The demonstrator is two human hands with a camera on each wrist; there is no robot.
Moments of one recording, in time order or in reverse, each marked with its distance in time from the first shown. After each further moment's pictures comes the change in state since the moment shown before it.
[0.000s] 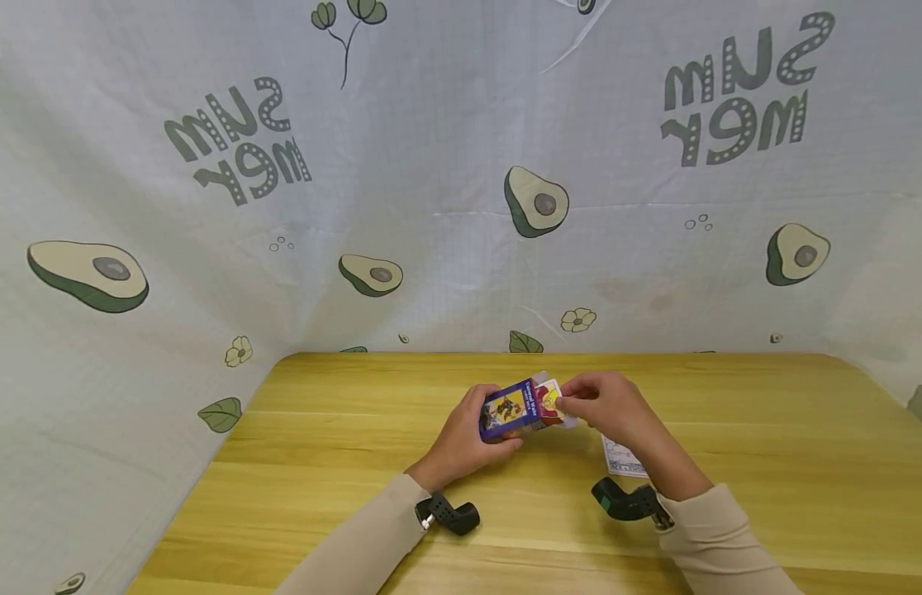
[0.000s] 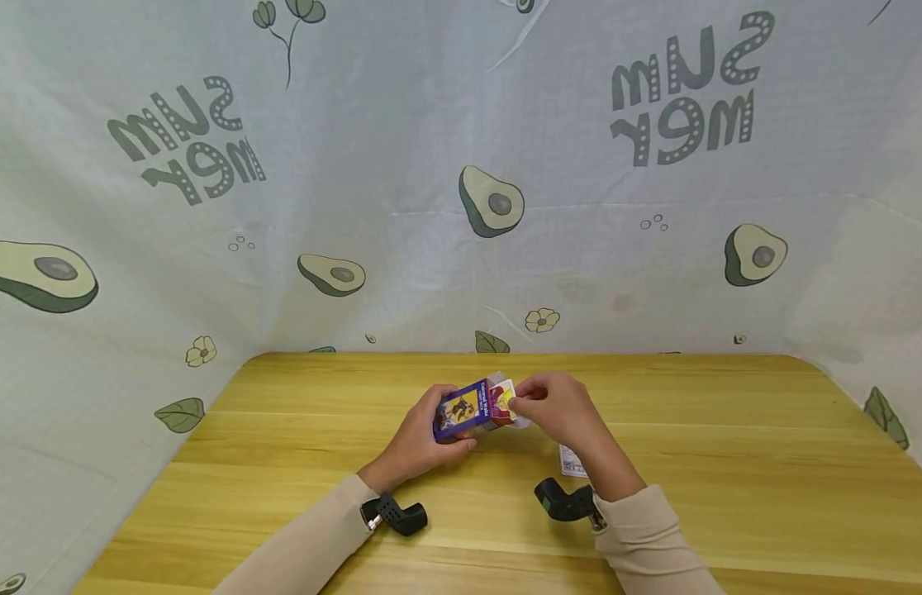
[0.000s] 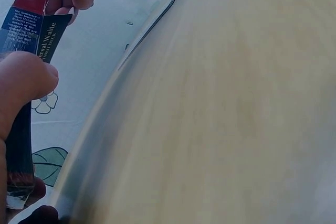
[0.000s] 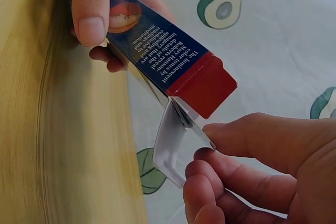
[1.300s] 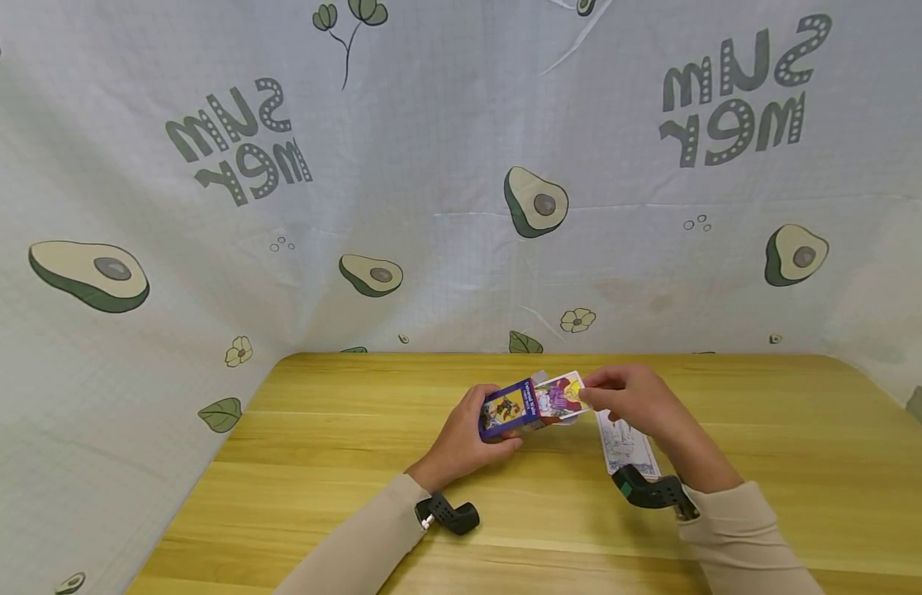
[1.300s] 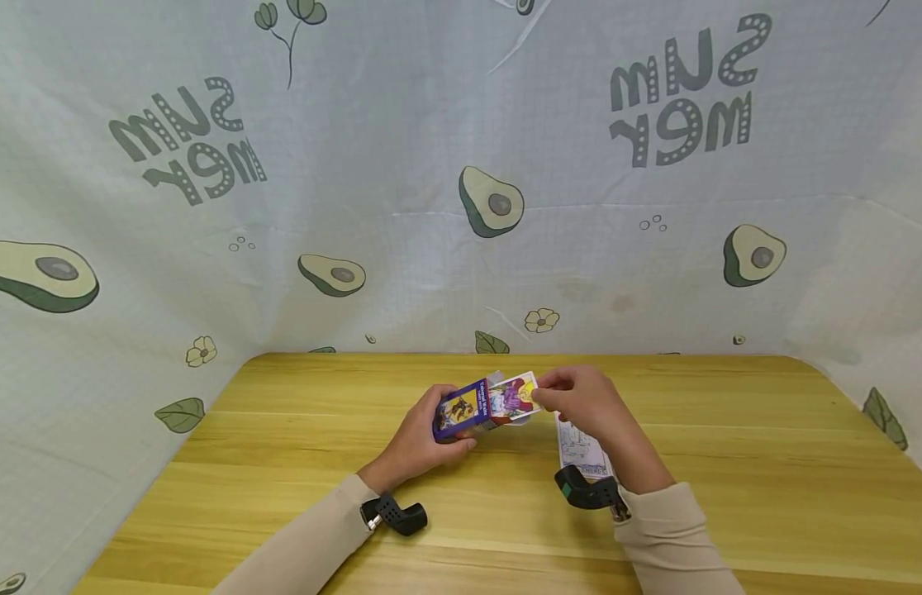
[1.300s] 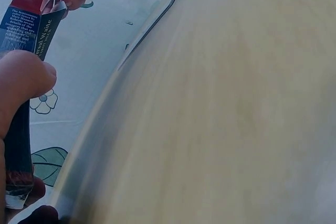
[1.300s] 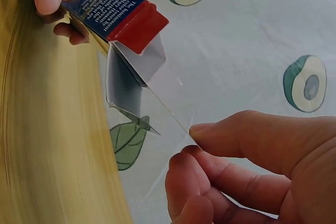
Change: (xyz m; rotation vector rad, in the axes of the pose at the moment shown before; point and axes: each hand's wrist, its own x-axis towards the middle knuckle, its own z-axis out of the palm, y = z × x) left_hand -0.001 0.001 -0.001 -0.003 -0.003 0.001; right_hand -0.002 0.013 -0.025 0.082 -0.025 0.029
